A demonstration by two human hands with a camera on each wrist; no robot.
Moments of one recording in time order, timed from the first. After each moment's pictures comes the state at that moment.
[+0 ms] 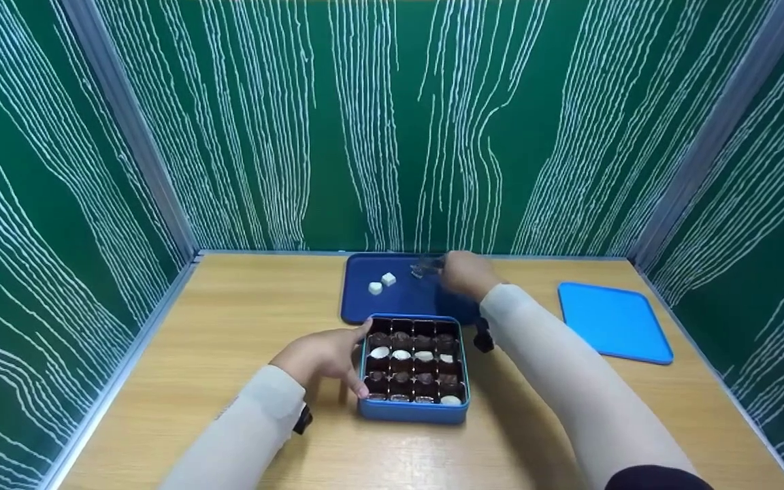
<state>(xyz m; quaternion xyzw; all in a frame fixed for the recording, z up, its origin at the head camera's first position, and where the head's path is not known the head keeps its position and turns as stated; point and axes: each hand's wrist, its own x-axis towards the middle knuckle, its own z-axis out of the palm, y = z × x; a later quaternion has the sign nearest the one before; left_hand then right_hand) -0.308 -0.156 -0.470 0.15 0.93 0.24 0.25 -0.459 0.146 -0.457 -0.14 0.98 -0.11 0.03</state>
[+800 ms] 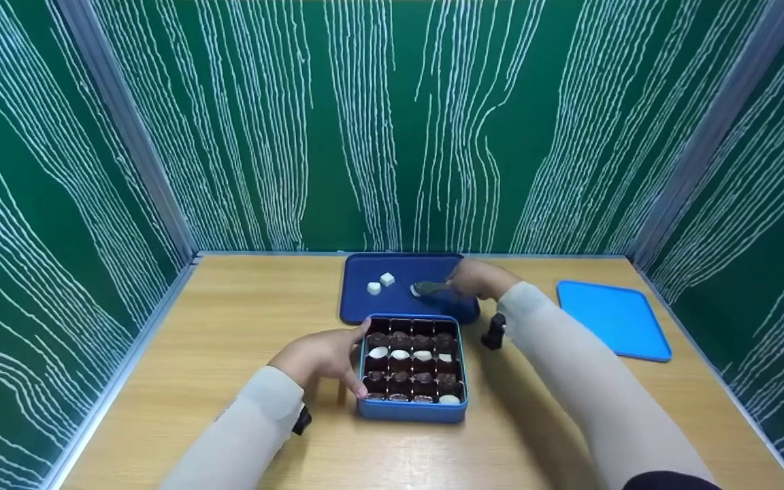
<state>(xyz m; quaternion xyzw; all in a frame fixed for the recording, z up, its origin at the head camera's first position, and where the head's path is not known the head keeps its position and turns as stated) -0.307 -0.157 -0.471 0.14 0.93 0.24 0.25 -0.456 0.171 -0.450 -0.13 0.94 -0.24 0.21</state>
